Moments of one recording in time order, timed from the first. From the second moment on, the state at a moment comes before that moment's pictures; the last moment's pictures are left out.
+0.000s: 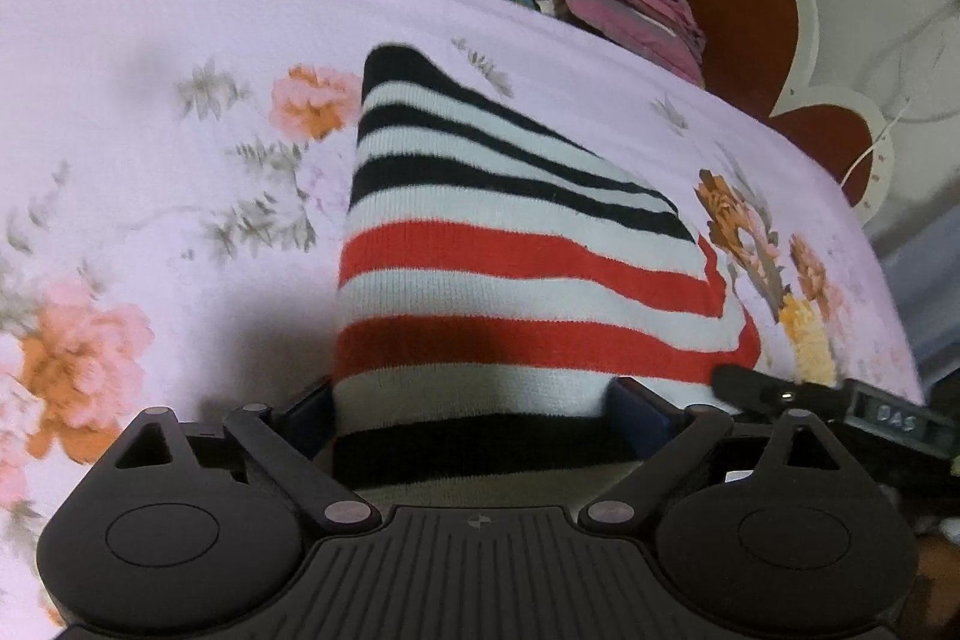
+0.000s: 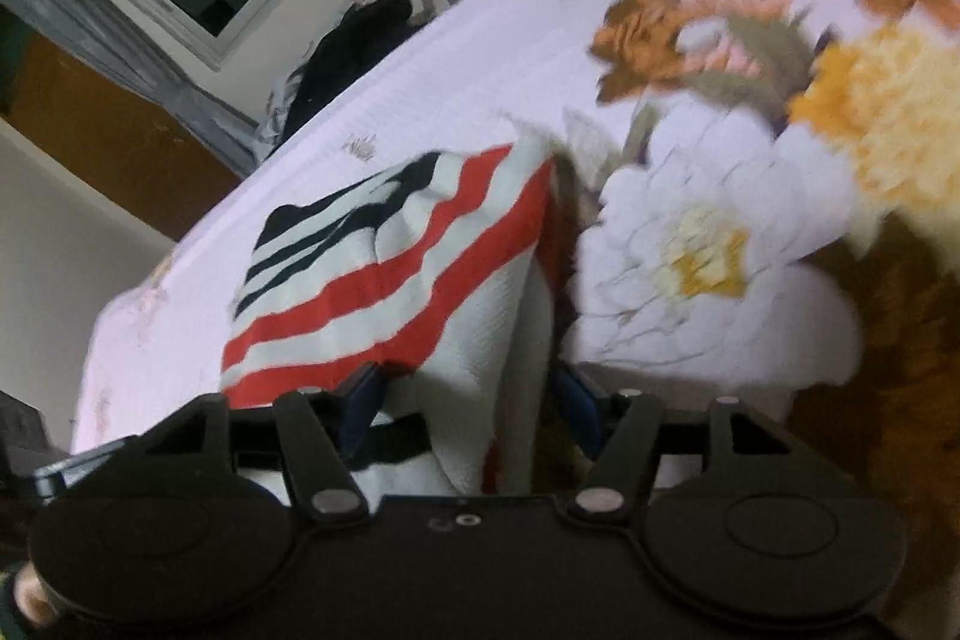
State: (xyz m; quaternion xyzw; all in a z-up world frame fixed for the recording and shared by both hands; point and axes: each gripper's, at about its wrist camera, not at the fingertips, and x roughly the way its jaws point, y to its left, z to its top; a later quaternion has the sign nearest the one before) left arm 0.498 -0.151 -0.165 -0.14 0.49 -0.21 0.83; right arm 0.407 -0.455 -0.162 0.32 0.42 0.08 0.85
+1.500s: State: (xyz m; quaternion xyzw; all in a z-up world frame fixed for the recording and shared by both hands) left arm 0.473 0.059 -0.086 -0.11 0.39 -0.19 0.89; right arm 0.430 -0.226 -0.087 0.28 0.35 0.18 0.88
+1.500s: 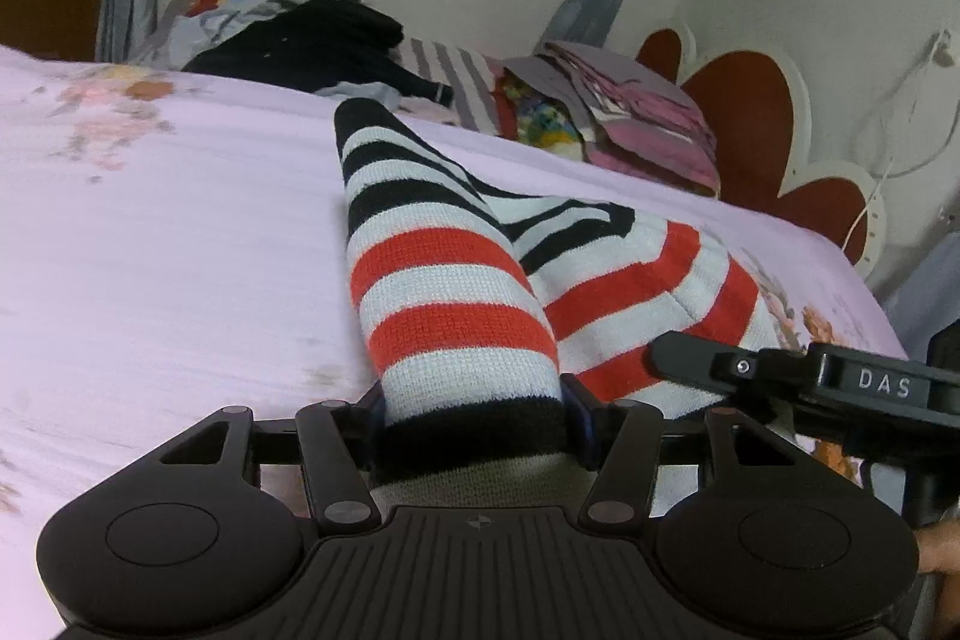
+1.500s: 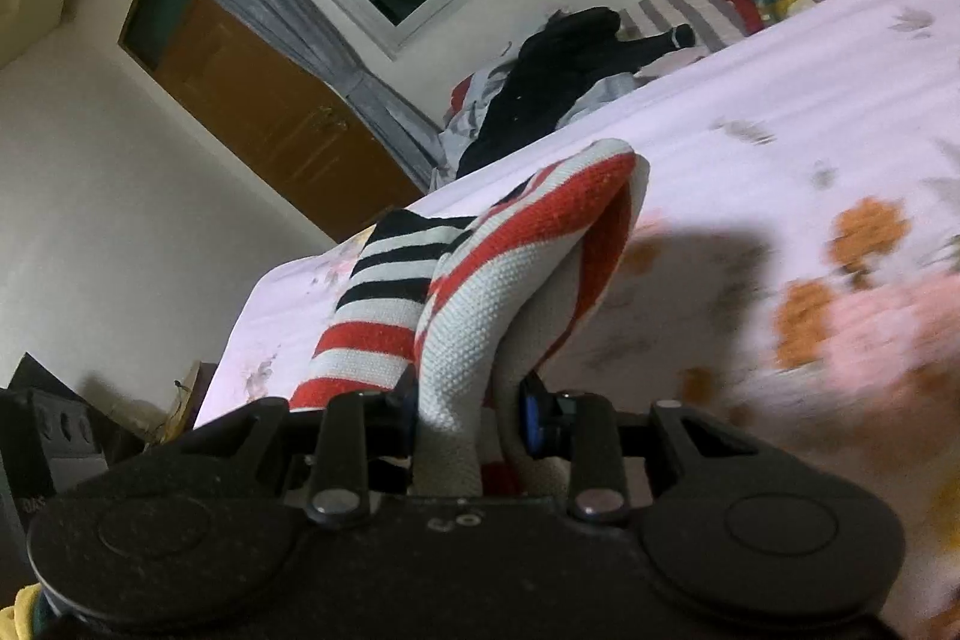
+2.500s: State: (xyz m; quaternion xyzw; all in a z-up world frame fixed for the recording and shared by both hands) left arm 0.549 0.271 -0.164 -0.12 0.39 -0.13 0.90; right arm 0.511 -0.074 -0.160 0.29 0.40 0.14 0.86
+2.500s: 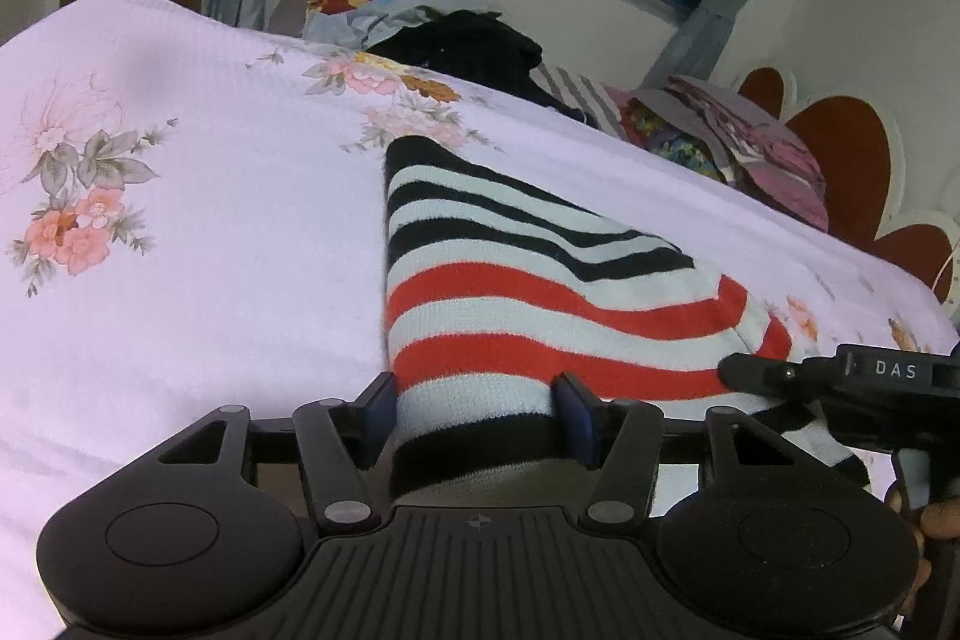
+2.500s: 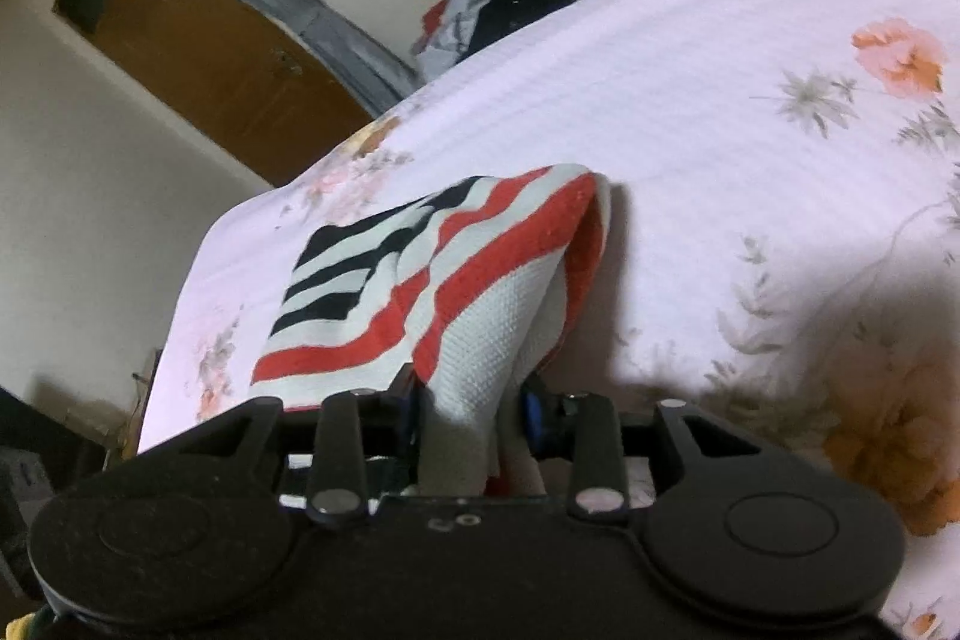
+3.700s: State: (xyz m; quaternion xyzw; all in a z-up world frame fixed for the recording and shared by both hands) left arm 0.509 0.280 -0.150 -0.12 0.40 -0.12 0.90; right arm 0.460 -0.049 -0.112 0.19 0.36 0.10 0.91
